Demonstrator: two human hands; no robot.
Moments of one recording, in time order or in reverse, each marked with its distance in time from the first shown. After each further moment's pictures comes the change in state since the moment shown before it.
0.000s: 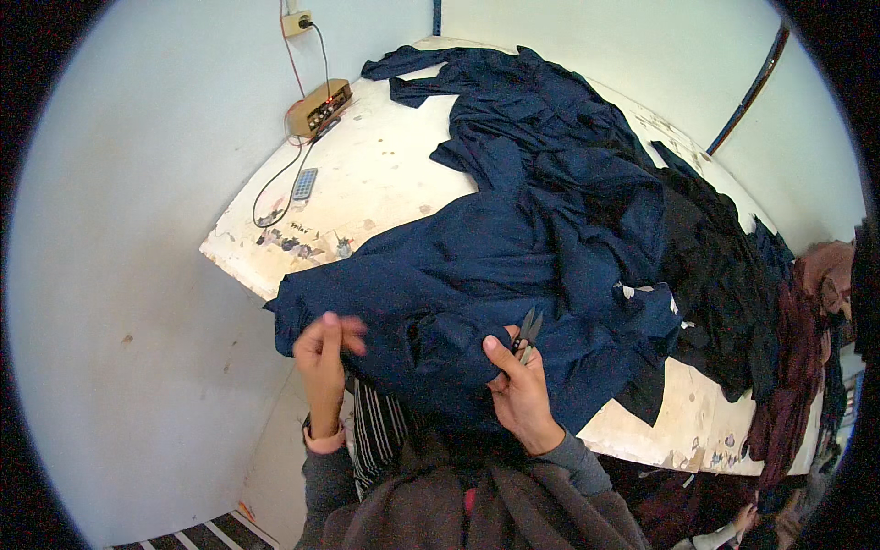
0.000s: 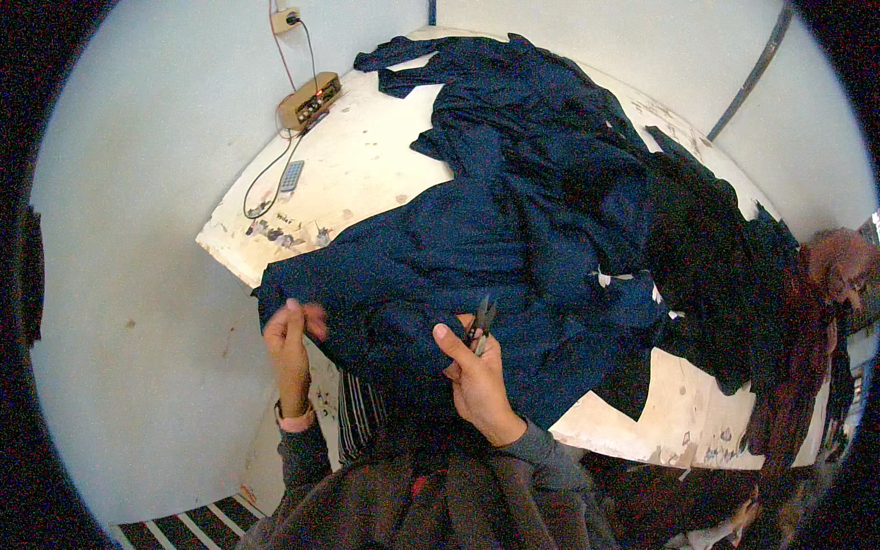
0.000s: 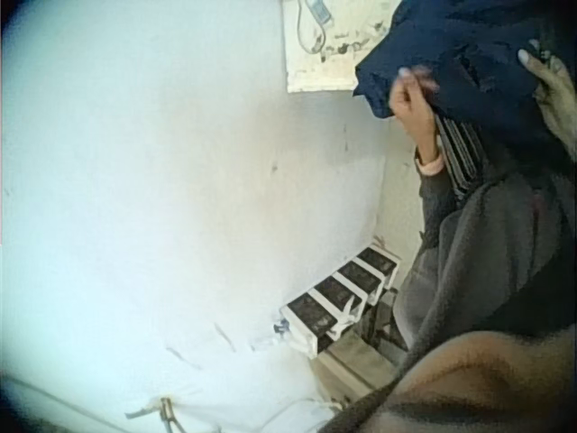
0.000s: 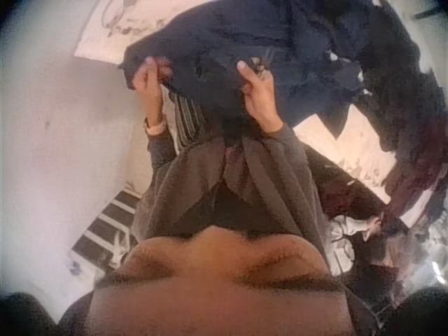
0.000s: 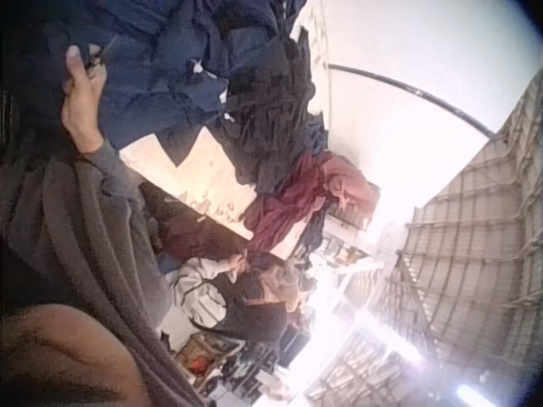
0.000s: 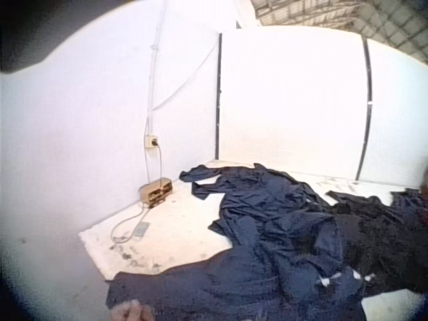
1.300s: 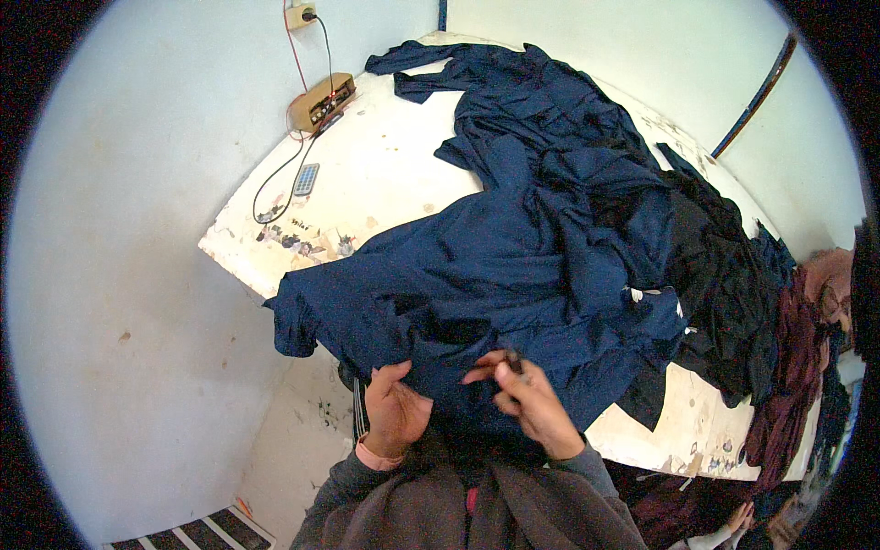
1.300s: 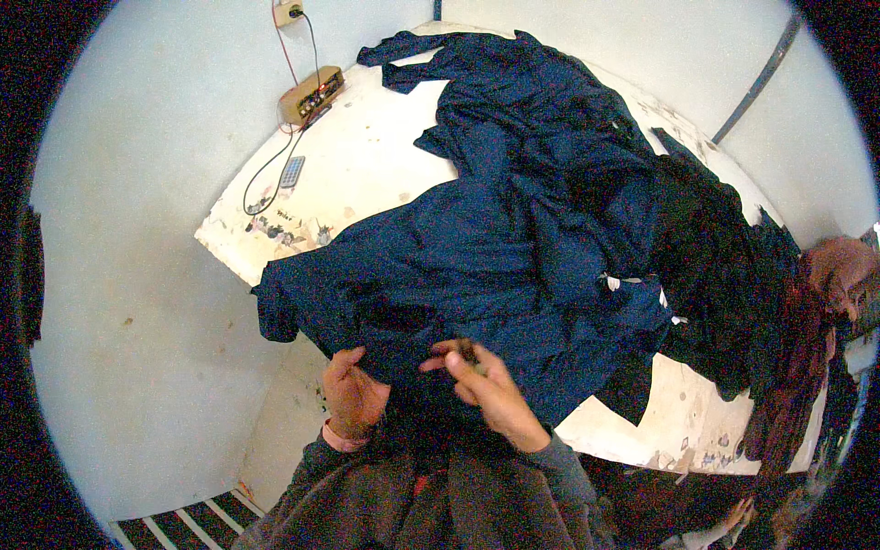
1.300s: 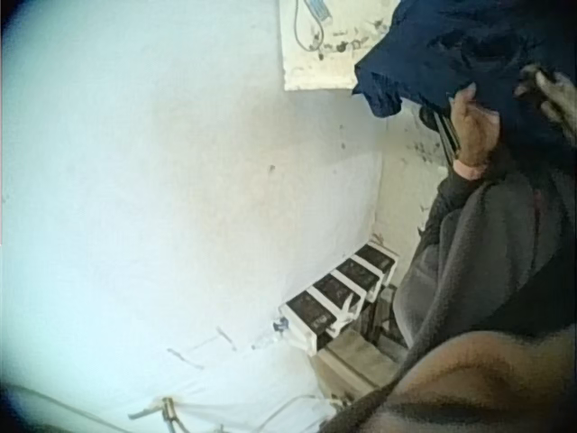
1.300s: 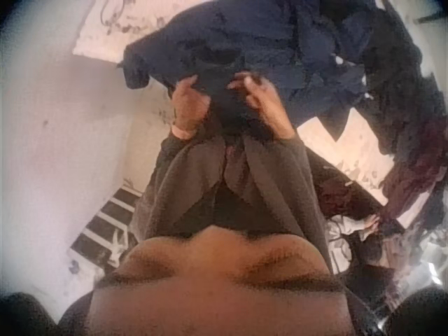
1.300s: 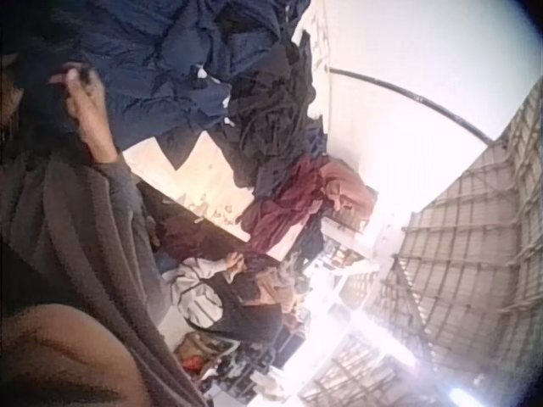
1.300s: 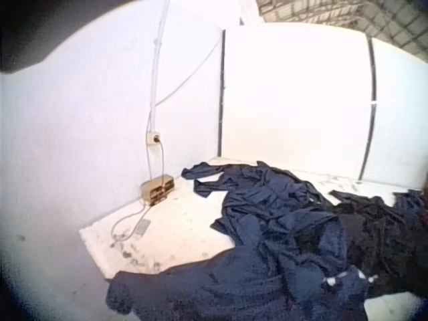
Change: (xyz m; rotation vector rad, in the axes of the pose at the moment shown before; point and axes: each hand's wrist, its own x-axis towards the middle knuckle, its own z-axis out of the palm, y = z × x) left_hand -0.053 -0.016 0.072 -1.369 -0.193 -0.274; right_hand -0.010 -0.020 -0.019 -0.344 -0.305 0.119
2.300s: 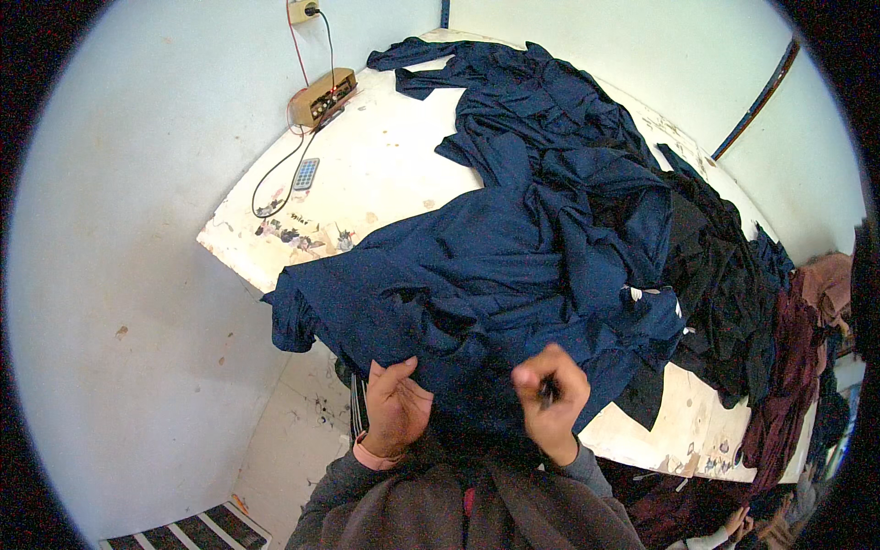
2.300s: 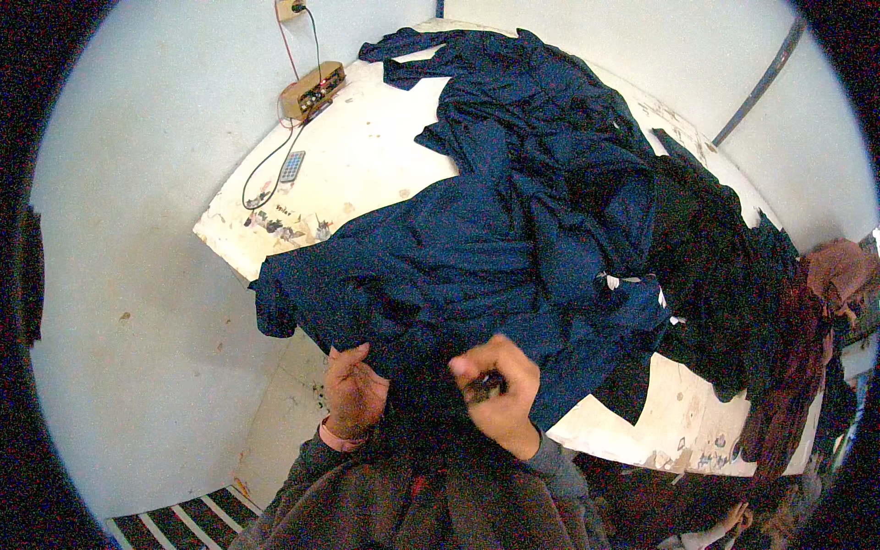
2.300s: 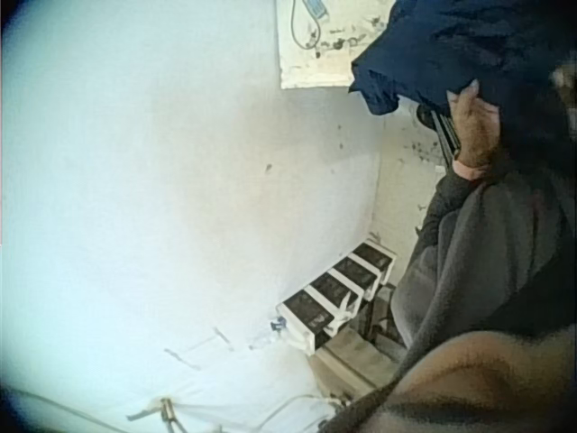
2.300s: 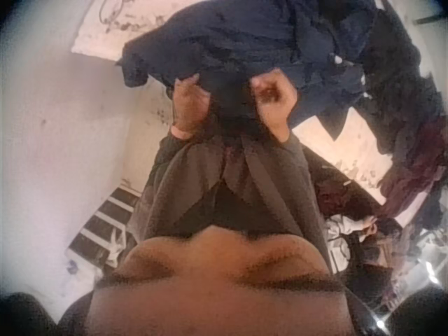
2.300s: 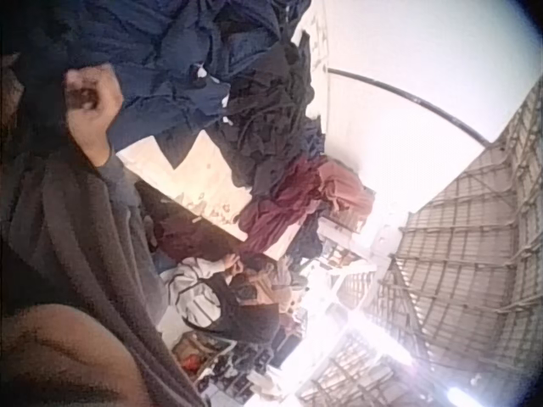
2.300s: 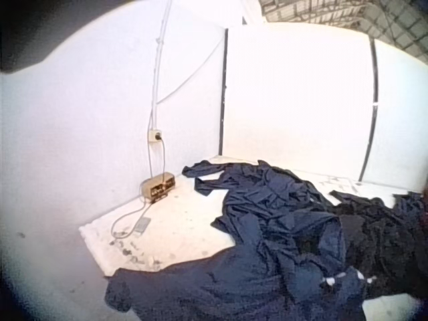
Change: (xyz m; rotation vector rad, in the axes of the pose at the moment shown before) left_hand -0.004 -0.005 0.023 0.116 0.070 0.105; right_hand -0.006 -0.015 0.011 -0.671 0.391 -0.932
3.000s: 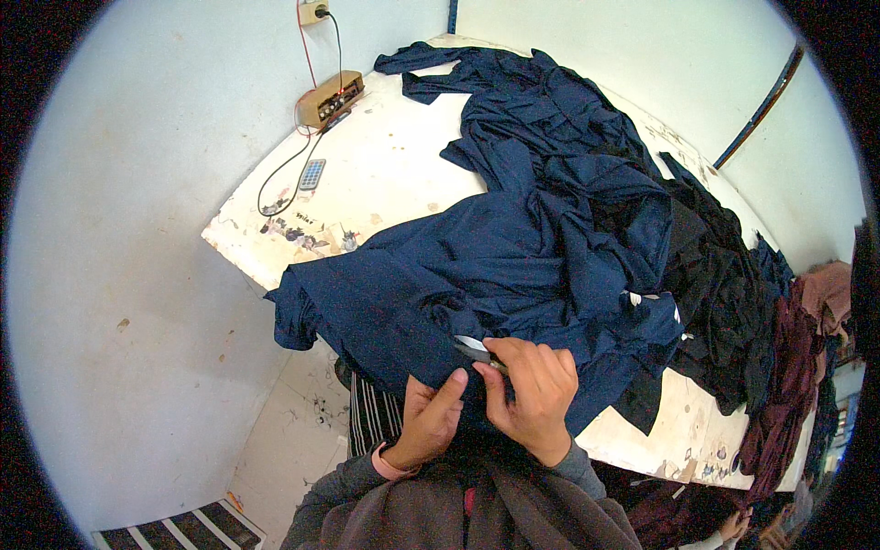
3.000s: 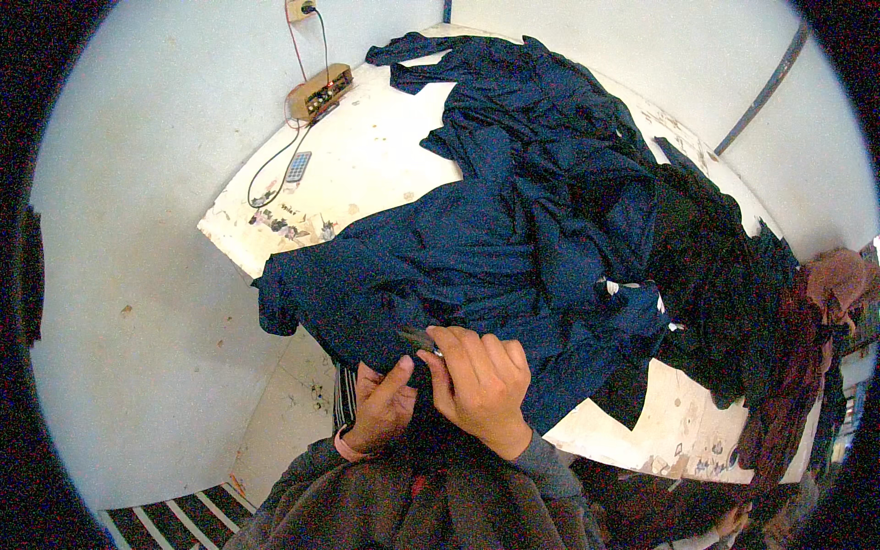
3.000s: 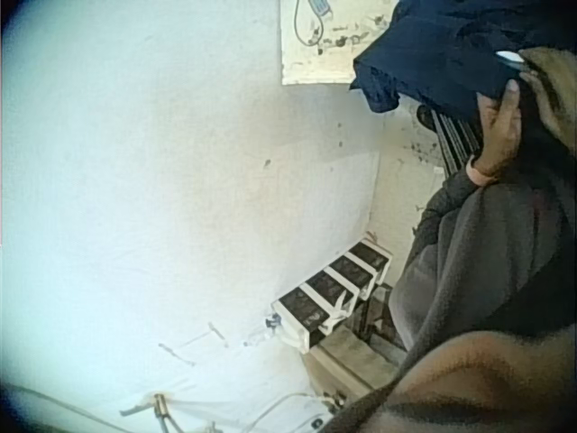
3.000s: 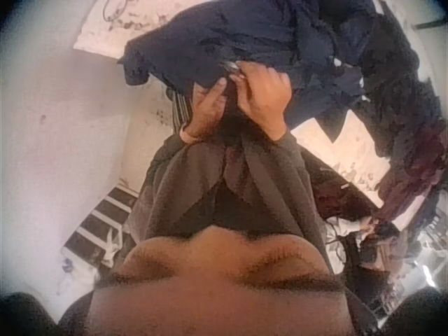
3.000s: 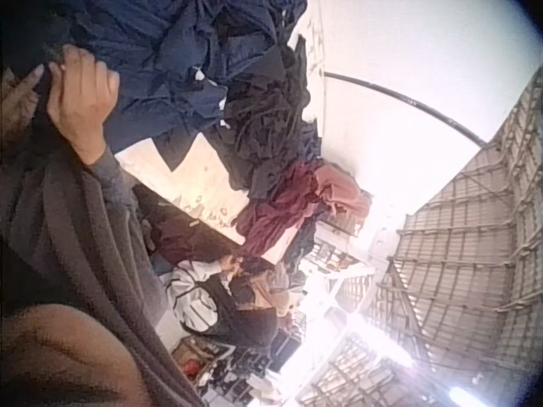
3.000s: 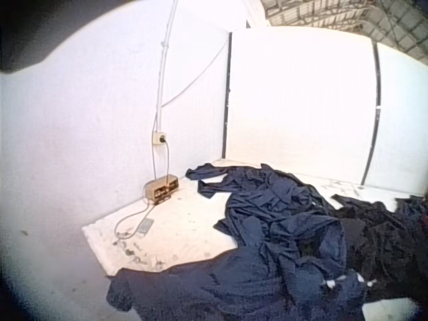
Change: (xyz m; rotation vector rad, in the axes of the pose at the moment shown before) left_hand -0.020 -0.027 0.011 0.246 -0.133 -0.011; right_hand 0.017 -0.019 0.011 -0.633 -0.179 -0.354
